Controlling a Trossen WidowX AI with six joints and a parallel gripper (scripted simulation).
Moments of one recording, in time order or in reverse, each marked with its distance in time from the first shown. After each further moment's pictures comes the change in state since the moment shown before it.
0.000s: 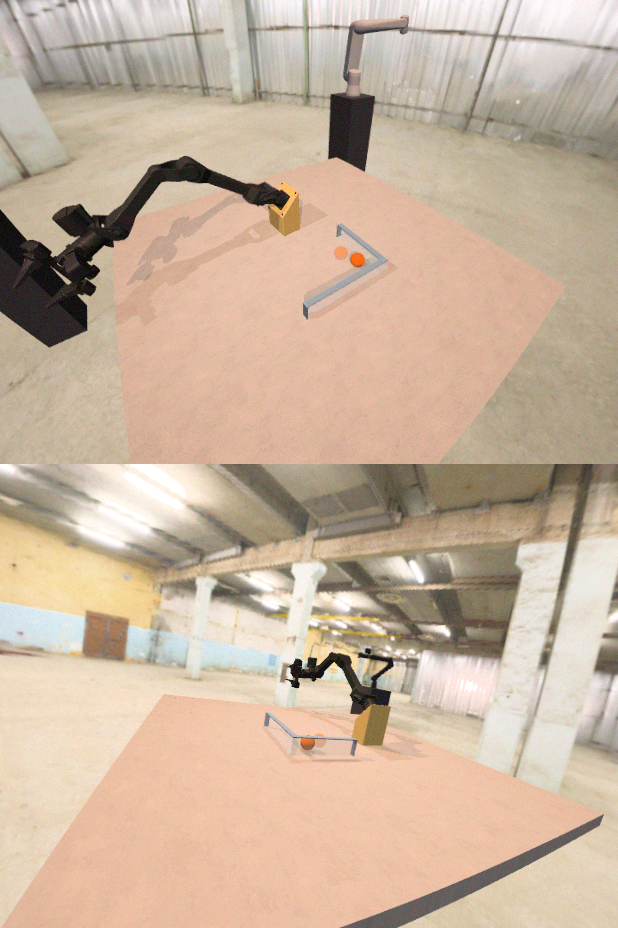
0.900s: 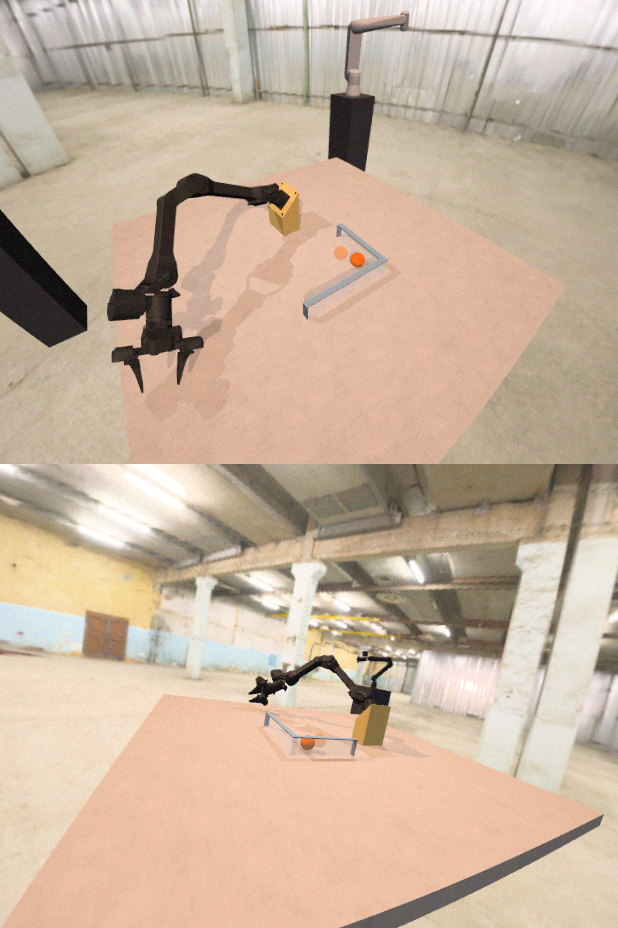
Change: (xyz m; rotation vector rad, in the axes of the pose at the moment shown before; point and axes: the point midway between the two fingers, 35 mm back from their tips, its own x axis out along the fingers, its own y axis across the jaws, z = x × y) arm 0.034 0.189 0.282 0.711 -0.171 0.628
